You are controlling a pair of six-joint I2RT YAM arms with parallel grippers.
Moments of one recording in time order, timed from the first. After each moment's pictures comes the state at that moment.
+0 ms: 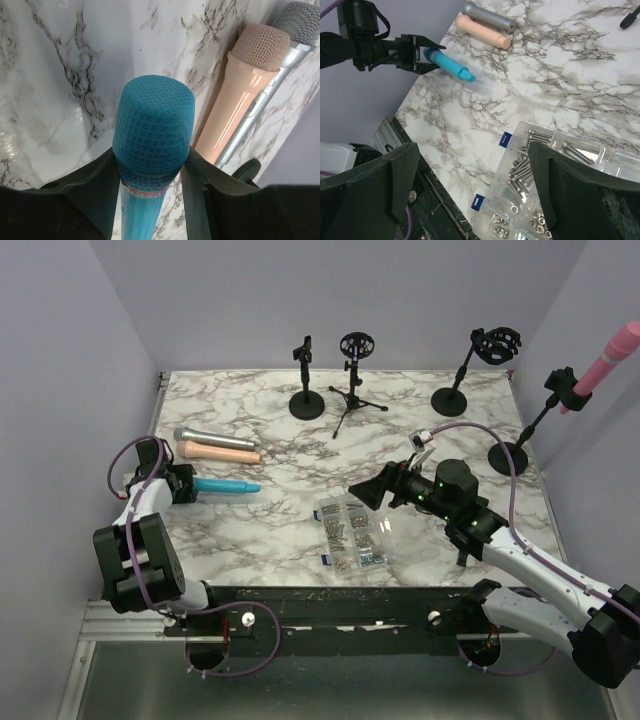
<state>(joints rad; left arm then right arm) 0.32 1.40 0.78 -0.35 0.02 -1.39 0.63 0.96 0.60 0.18 -0.27 0.57</state>
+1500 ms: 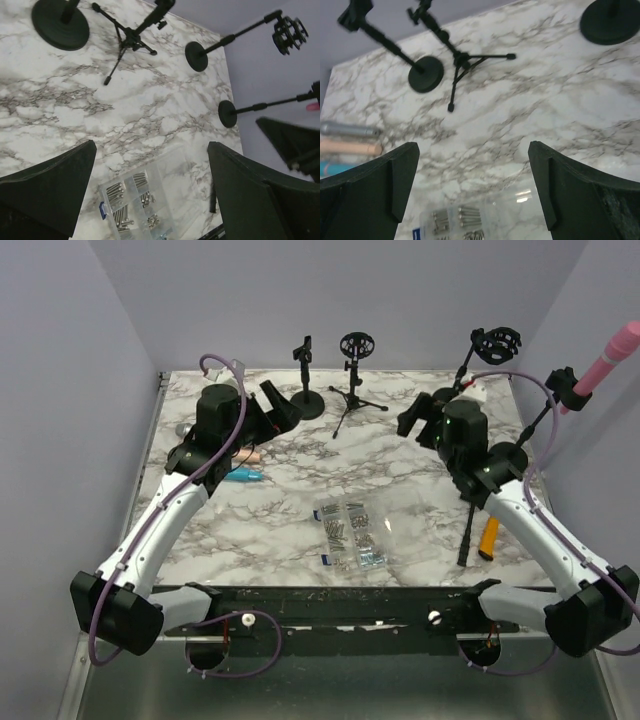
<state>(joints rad) -0.35 1.19 1.16 -0.30 0.10 -0.76 0.51 1.13 1.00 -0.21 0.33 0.50</state>
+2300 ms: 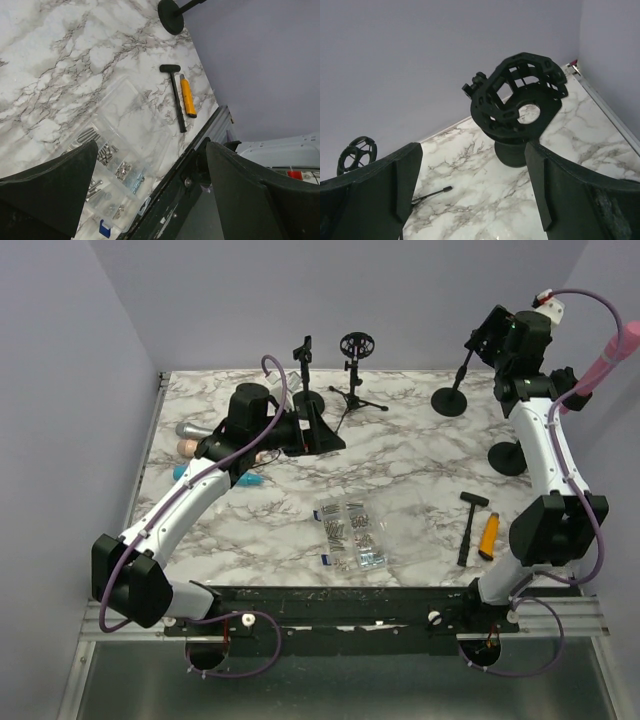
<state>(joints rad) -0.46 1.35 1.20 -0.24 0.58 -0.64 -0.01 1.62 1.66 -0.24 0.26 0.41</state>
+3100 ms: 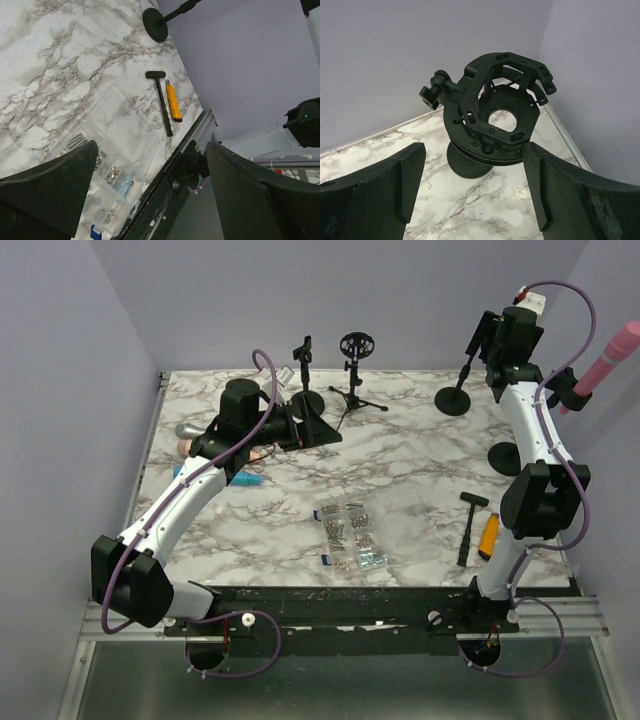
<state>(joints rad) -0.41 1.35 1.20 -0.18 0.67 -0.70 -0.03 1.88 1.85 -0.25 0.32 0.16</state>
